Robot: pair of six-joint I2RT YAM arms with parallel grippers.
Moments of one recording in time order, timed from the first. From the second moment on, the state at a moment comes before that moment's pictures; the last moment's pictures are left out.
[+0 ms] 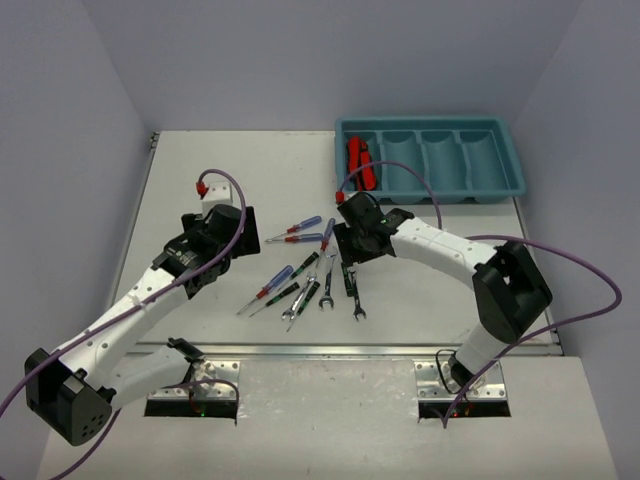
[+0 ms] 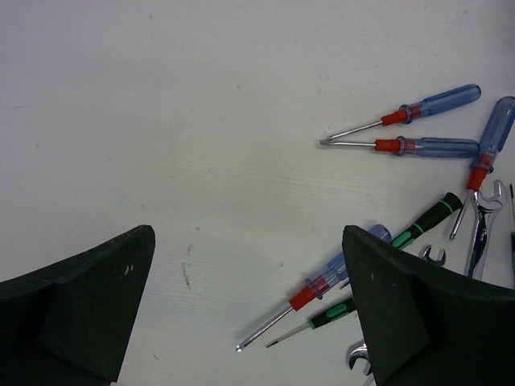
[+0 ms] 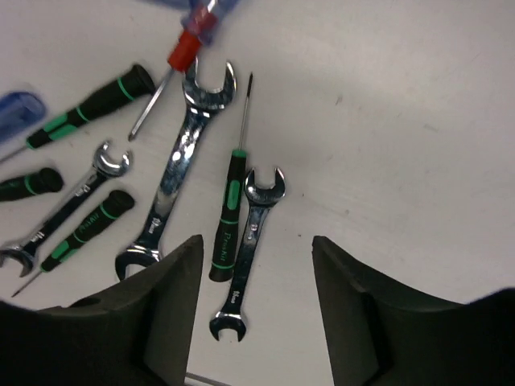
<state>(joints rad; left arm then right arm) -0.51 0.99 0.85 -0.62 -0.57 -0.46 0.69 1.65 1.14 -0.54 0.15 0.31</state>
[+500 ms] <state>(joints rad) -0.51 0.98 0.85 -0.61 -0.55 -0.46 0.74 1.76 1.06 -0.46 0.12 0.41</state>
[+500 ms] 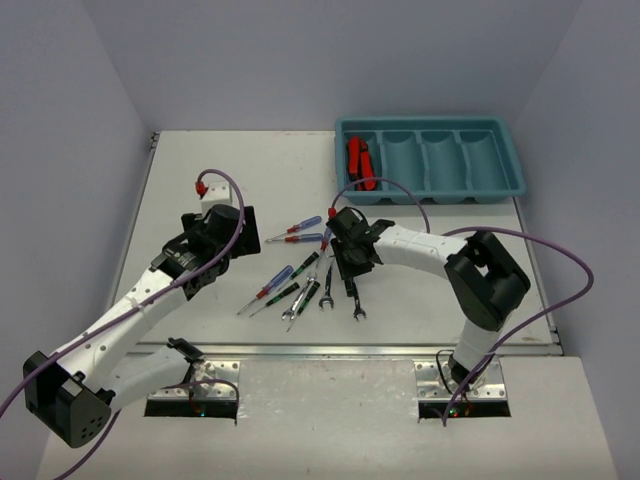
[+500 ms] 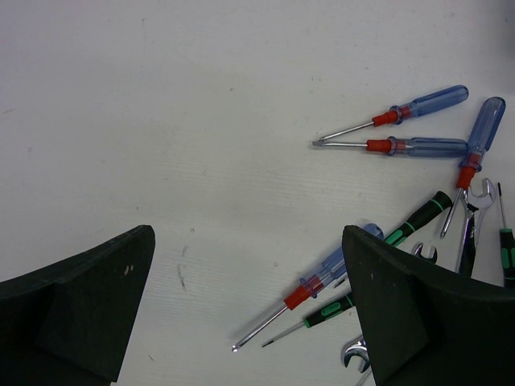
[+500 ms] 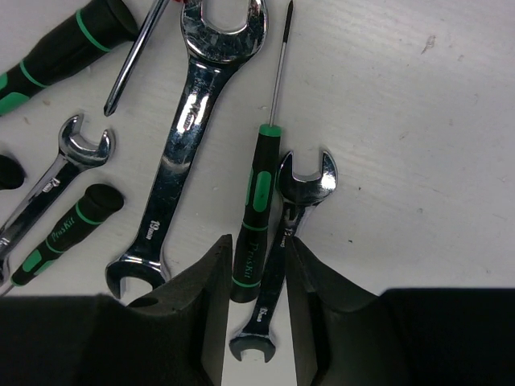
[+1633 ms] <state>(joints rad) -0.51 0.96 0.85 -0.61 -0.55 -0.46 0.52 1.78 1.47 -0.61 0.19 0.27</state>
